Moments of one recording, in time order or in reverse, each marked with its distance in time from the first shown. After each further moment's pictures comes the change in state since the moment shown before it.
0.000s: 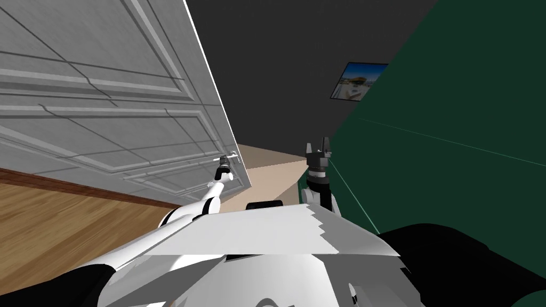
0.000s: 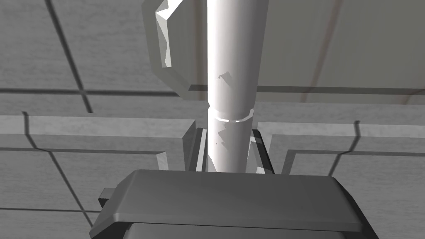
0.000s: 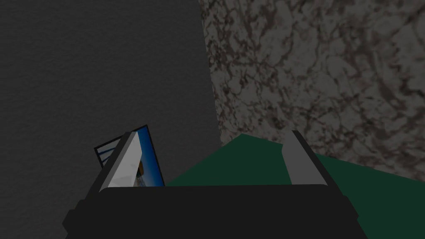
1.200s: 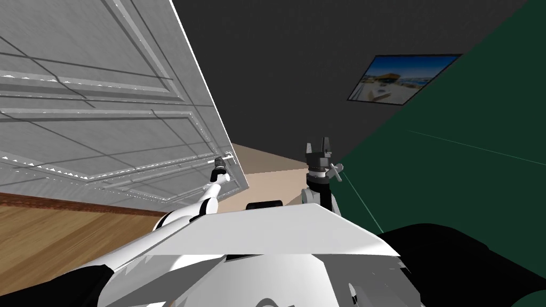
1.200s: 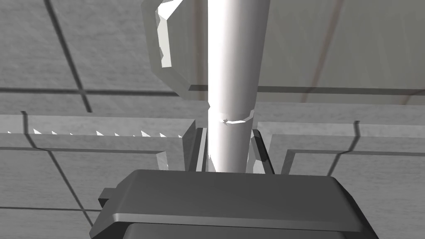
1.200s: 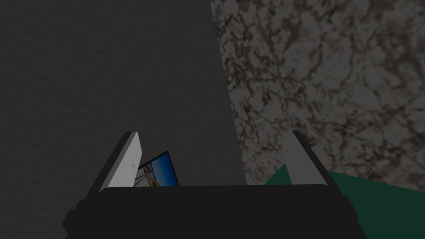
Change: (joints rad) arm 0.018 0.021 0.064 0.001 0.022 0.003 -0.026
